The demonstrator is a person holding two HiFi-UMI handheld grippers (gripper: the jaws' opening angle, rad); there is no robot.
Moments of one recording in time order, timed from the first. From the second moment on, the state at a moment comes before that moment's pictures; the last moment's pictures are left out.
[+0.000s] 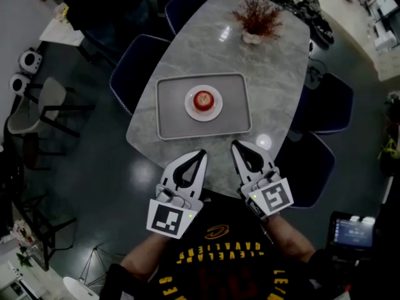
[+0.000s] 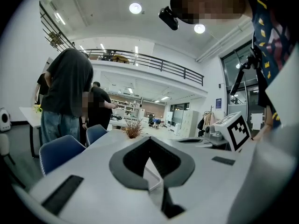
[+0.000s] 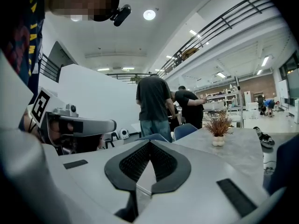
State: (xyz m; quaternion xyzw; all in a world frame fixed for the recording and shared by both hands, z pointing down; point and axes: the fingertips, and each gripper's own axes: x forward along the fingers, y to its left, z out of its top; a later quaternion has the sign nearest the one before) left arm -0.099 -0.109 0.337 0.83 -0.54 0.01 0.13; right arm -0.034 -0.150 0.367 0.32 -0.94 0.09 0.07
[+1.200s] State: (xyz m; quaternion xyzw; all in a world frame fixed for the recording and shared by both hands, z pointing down) left arm -0.125 -0.040 0.309 0.87 -0.49 -0.01 0.08; right arm -0.078 -0.069 0.317 0.34 -0.94 0.05 0.02
